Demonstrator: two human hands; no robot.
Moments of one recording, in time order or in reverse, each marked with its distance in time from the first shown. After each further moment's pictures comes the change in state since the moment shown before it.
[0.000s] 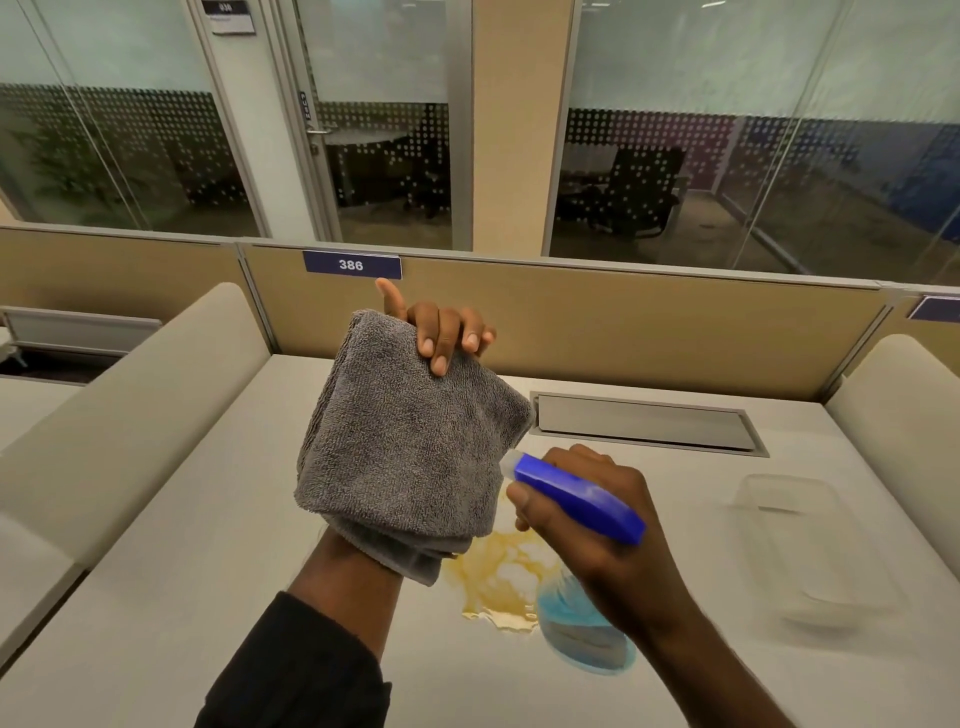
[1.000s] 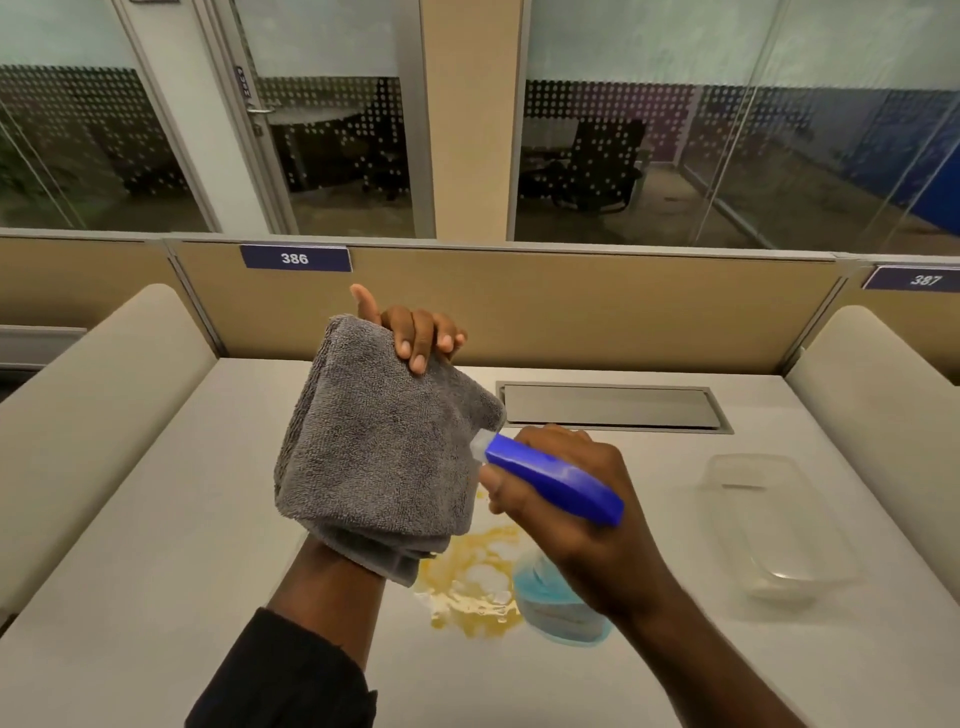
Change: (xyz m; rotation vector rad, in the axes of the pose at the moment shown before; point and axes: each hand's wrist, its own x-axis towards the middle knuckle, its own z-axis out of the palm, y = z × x) left_hand 0.015 -0.032 -0.035 0.014 0.149 -0.036; right_hand 0.027 0.015 -0.022 0.041 0.001 -0.044
